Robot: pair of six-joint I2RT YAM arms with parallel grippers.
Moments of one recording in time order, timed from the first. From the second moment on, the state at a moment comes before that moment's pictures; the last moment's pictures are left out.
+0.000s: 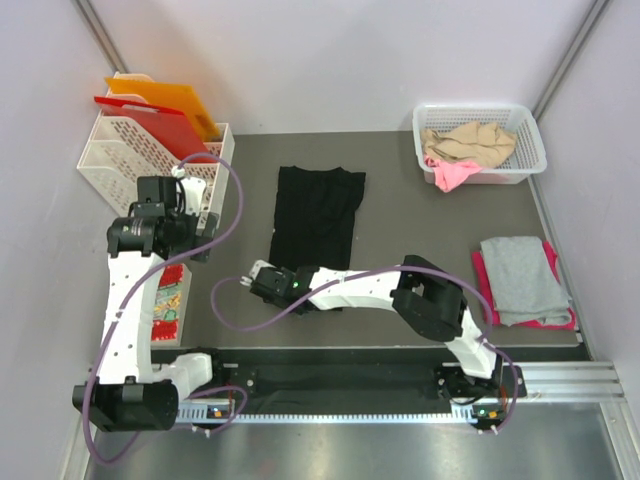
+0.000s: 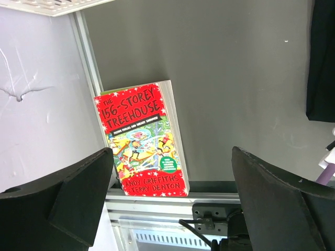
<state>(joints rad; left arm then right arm) 0.03 1.10 1.29 -1.12 -0.12 0.30 1.26 2.13 1.57 -0.62 0.43 0.04</state>
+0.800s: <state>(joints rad) 0.03 1.02 1.27 -1.12 -0.09 0.33 1.53 1.96 1.57 -0.90 0.25 0.20</state>
